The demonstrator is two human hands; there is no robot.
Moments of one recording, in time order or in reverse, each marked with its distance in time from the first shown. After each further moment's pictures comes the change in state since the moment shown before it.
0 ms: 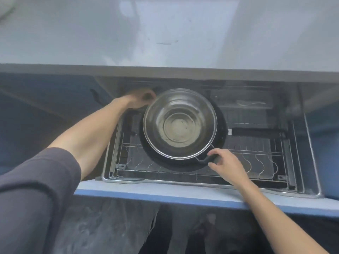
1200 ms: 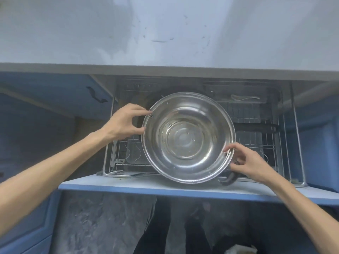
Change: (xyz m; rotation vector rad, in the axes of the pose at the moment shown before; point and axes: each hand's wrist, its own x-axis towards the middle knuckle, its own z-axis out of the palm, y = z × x) left_hand -0.103 0.007 0.022 -0.035 0.254 0.217; right_hand -0.046 0.005 -0.088 0.294 -0.196 -0.089
